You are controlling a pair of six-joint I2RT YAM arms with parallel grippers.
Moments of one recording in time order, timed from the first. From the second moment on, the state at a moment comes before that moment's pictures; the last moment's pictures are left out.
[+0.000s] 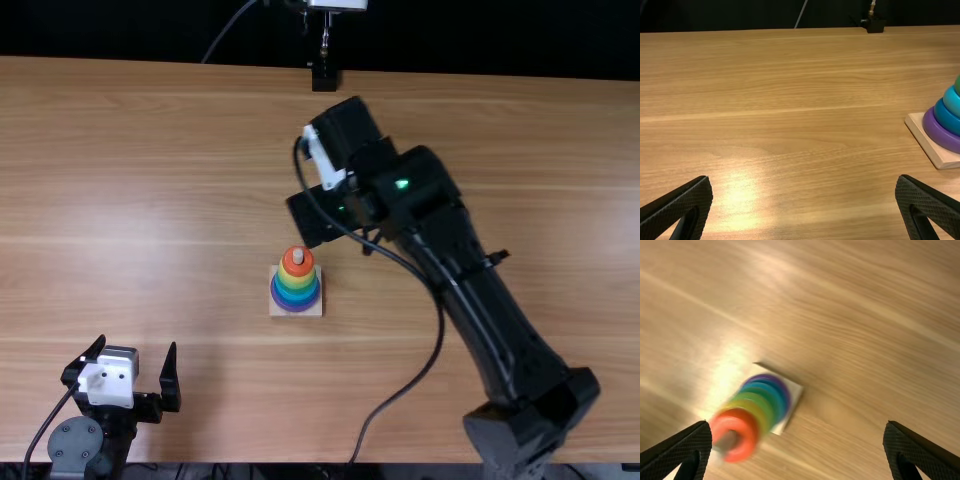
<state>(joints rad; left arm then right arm) -0.04 0.01 0.12 -0.41 0.06 -0.01 0.50 1.97 2.13 -1.26 -0.02 0.05</state>
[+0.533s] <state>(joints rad) -0.04 0.01 0.12 -0.41 0.06 -0.01 0.17 1.26 1.33 -0.46 -0.02 0.05</state>
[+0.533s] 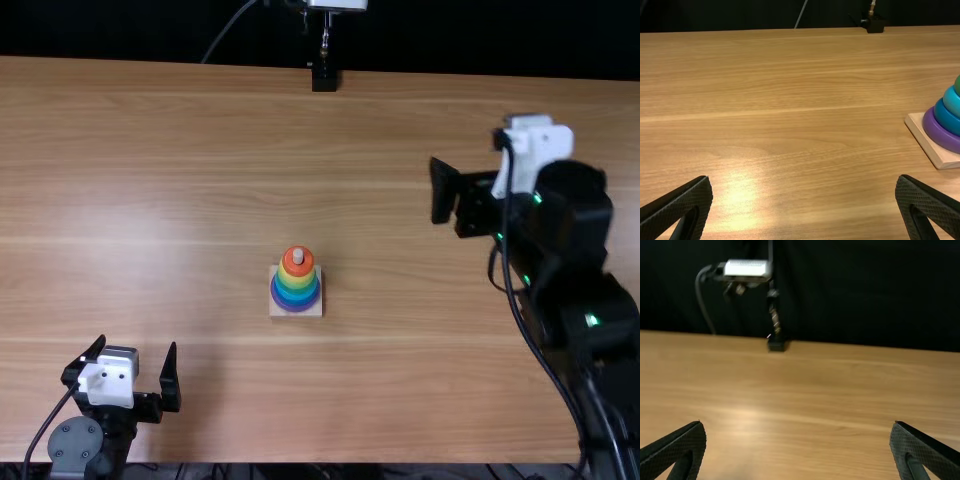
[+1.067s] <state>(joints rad) -0.04 0.01 0.12 -0.41 0.06 -0.01 -0.04 0.61 0.61 -0.15 -0.03 0.05</state>
